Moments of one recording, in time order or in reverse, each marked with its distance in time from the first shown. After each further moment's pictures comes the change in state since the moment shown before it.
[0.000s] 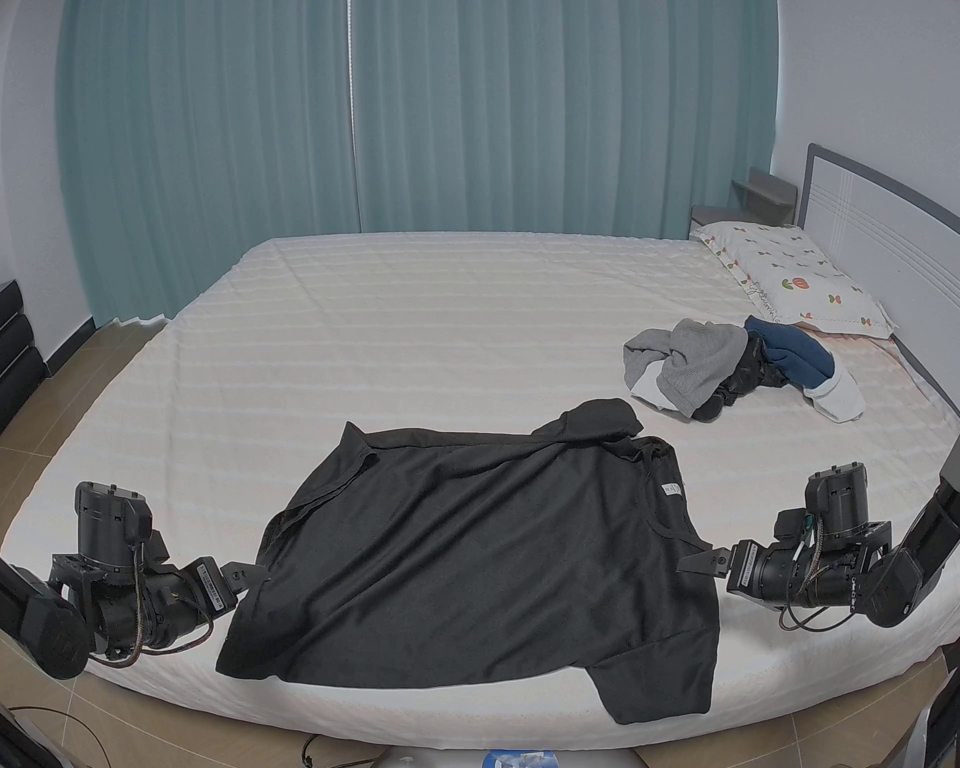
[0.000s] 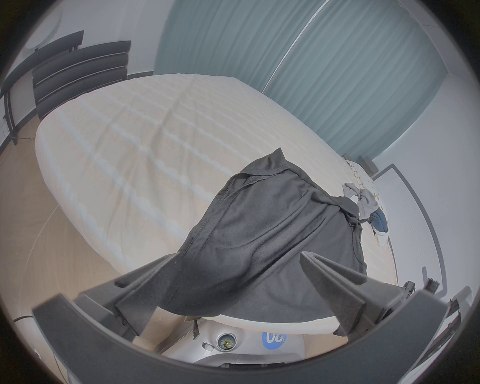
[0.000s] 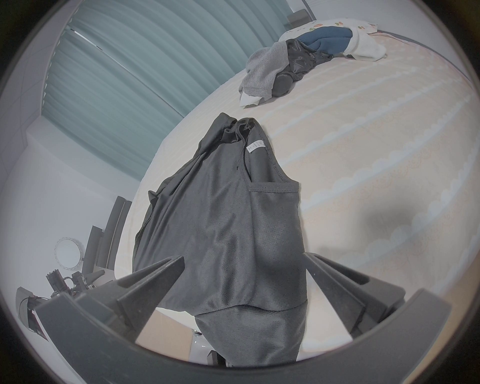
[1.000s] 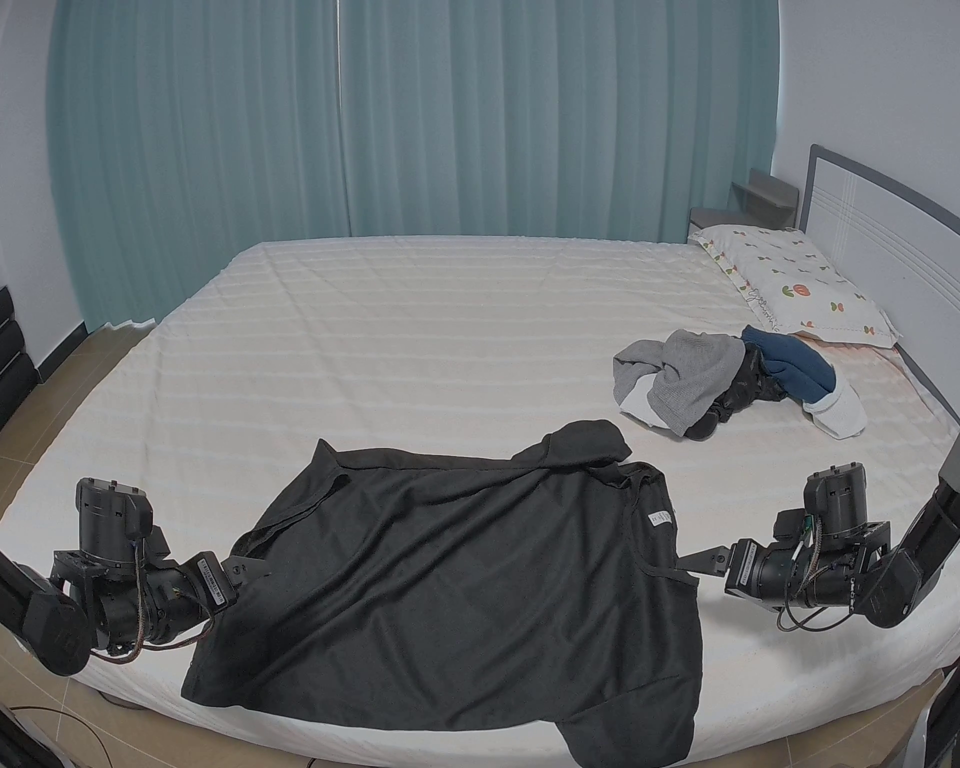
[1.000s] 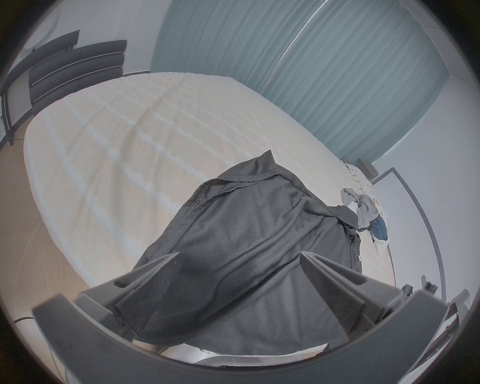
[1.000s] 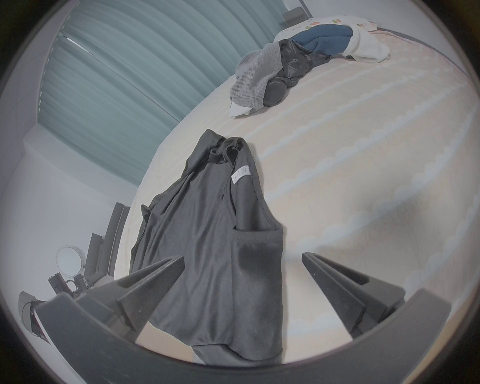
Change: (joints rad) left arm 0.007 0.019 -0.010 -0.016 -0.007 -0.010; right arm 0.008 0.004 -0.001 -0.003 0.000 0.032
